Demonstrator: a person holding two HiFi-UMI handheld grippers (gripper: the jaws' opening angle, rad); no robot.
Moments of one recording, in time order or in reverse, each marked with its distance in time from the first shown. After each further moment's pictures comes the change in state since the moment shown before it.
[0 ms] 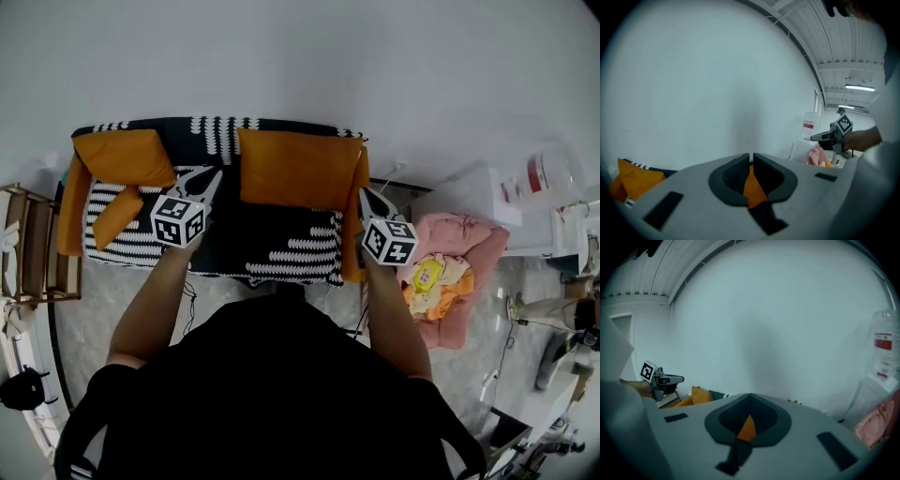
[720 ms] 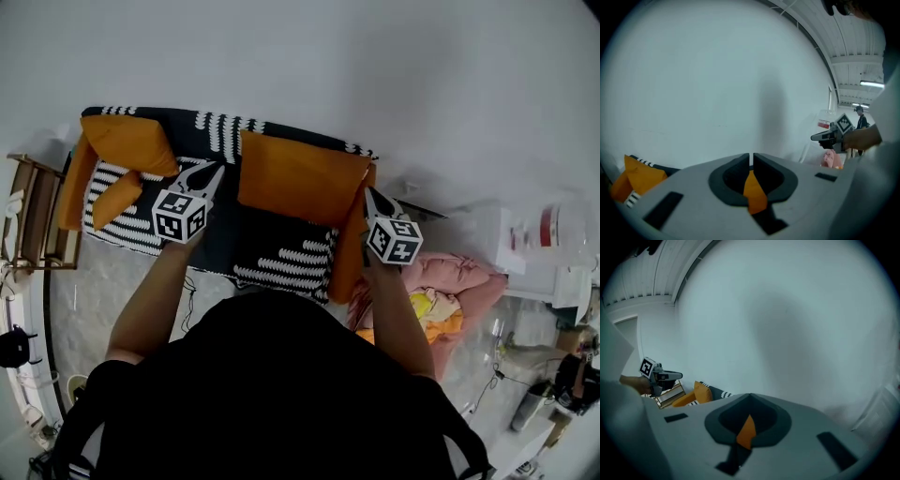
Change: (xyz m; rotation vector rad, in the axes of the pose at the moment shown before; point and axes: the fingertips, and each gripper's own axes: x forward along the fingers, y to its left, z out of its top) left arm 0.073 0.002 0.014 -0.043 0.039 0.137; right arm 0.083 -0.083 0.030 -0.054 0.072 0.122
